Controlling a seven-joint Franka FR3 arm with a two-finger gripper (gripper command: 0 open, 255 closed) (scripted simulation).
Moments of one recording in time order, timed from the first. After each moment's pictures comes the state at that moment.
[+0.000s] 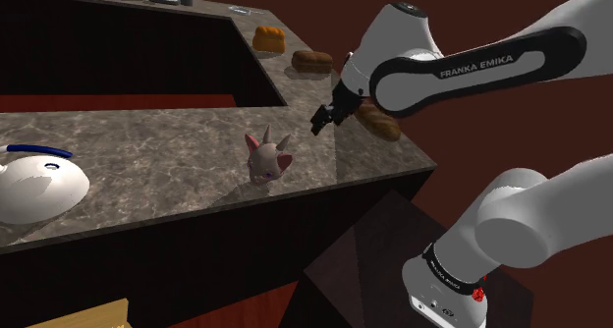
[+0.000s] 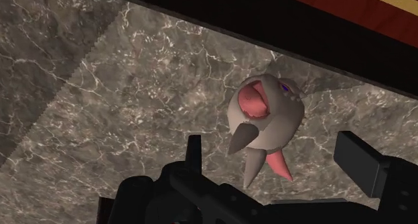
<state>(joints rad) 0.01 -0.48 0.11 -2.68 -0.03 2.49 0.17</state>
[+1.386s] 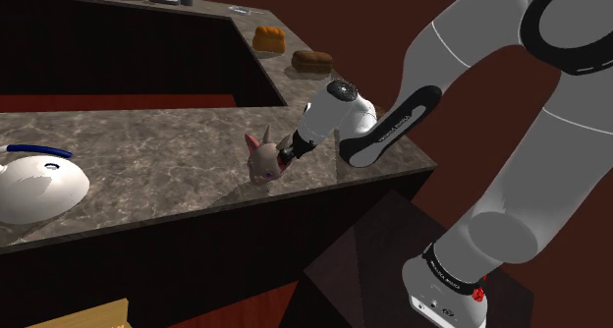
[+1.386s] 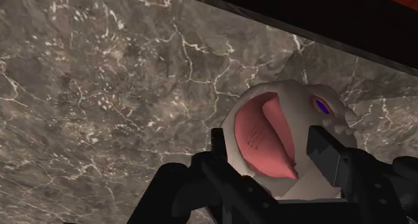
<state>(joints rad) -0.10 0.17 0.14 -2.52 -0.84 3.02 0.90</state>
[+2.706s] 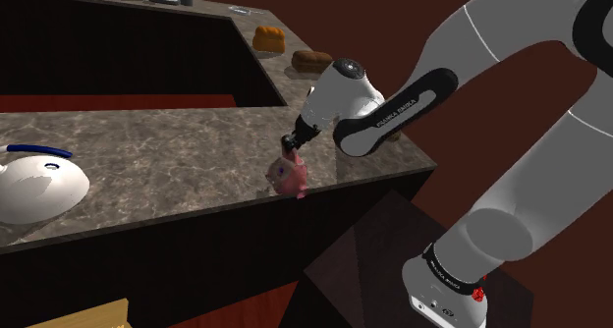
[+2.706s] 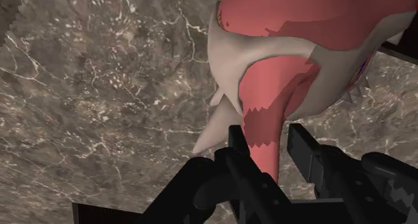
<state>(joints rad) -0.17 0.02 0.27 -2.56 -0.48 2.92 0.59</state>
